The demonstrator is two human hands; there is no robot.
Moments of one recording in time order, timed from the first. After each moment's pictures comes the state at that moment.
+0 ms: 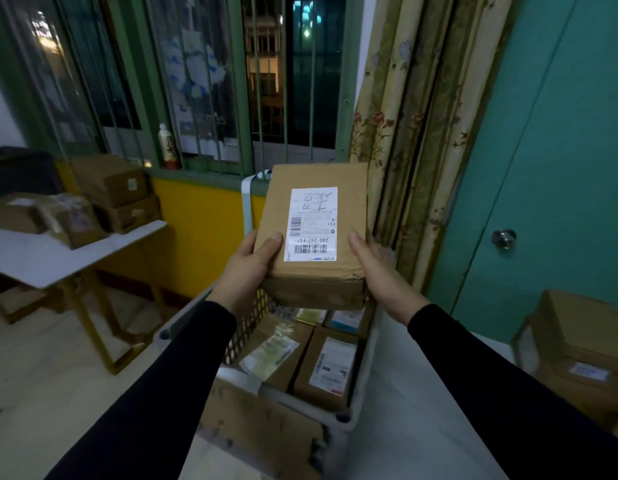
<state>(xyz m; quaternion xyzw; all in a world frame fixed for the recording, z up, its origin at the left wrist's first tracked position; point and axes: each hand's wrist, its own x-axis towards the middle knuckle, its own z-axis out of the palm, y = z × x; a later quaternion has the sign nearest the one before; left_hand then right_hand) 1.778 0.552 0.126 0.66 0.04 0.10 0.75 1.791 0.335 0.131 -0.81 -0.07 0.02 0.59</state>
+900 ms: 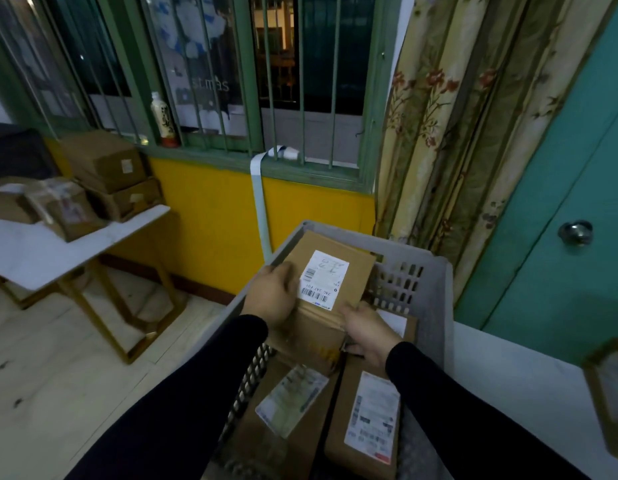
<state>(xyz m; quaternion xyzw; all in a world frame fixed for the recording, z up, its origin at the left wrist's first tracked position) 1.927 0.606 0.043 0.96 0.03 0.05 0.29 1.925 0.422 0.006 -0.71 0.14 0.25 0.64</state>
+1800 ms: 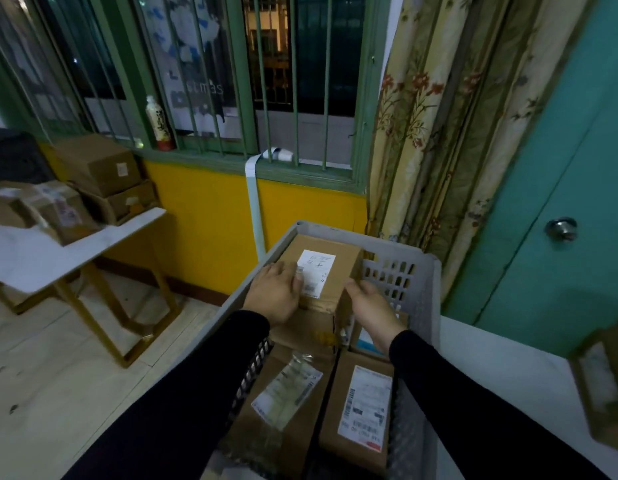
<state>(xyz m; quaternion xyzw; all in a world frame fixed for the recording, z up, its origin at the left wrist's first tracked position) 1.928 0.595 0.045 0.98 -0.01 0.01 0.19 1.923 0.406 0.037 -0.78 0.11 0.13 0.61</state>
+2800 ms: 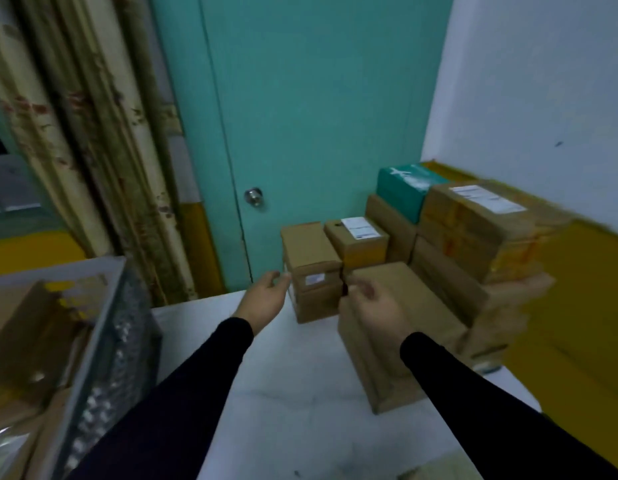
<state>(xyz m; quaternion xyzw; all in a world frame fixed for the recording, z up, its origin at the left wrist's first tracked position) 1.741 0.137 0.064 0.85 -0.21 -0.20 0.45 1.595 -0.016 0.054 -0.80 0.33 -0.18 0.47</state>
